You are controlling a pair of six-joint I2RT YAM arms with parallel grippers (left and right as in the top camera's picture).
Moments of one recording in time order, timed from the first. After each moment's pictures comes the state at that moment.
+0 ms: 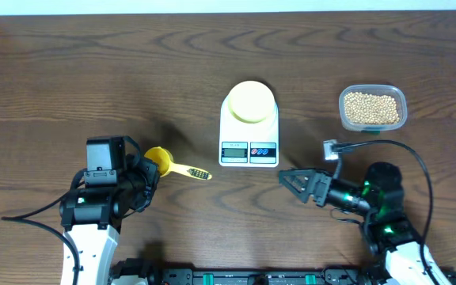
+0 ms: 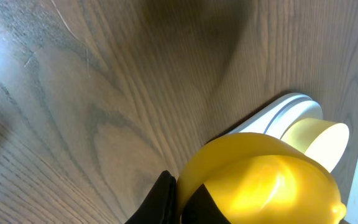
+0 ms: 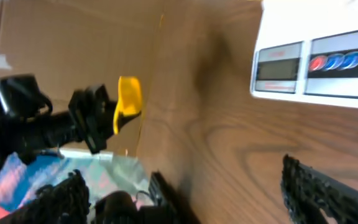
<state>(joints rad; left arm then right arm) 0.02 0.95 0.78 -0.91 0.22 -1.17 0.29 0.91 0.24 0.34 -0.86 0.95</state>
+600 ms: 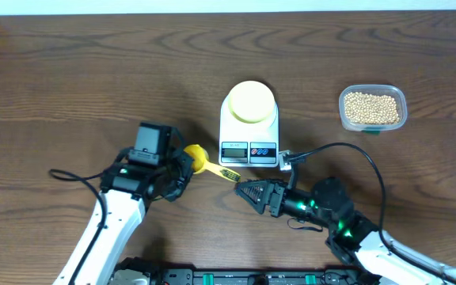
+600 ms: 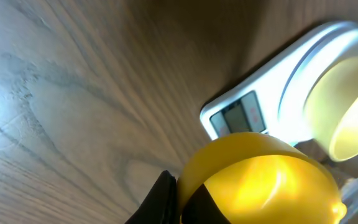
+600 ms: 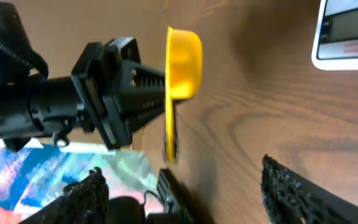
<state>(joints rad) -0.25 1.17 0.77 -0.76 0.22 -1.29 0.76 1.18 0.24 0.71 -0.44 1.14</state>
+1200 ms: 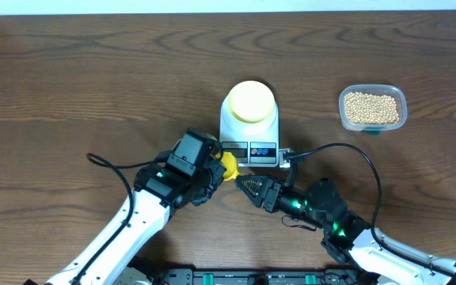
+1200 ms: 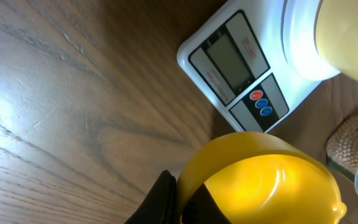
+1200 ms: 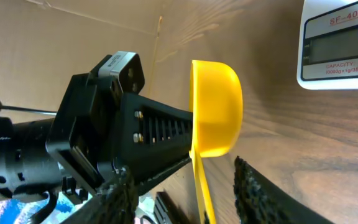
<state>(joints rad) -0.54 1.22 0.77 -0.66 0.14 -1.38 0.79 1.25 0.24 0.79 -0.31 1.18</state>
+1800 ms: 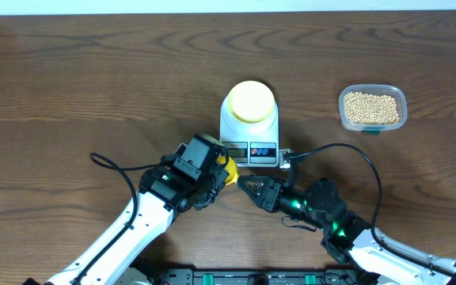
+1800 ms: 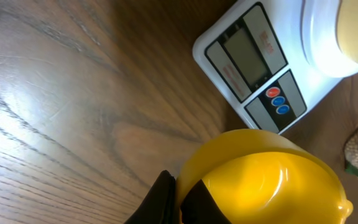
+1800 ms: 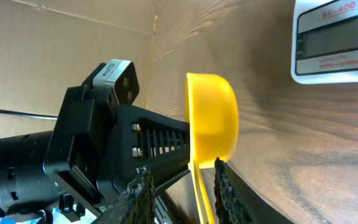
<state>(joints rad) -0.58 1.22 0.77 -0.70 0.10 -1.40 0.79 1.25 0.24 0.77 -0.31 1.19</state>
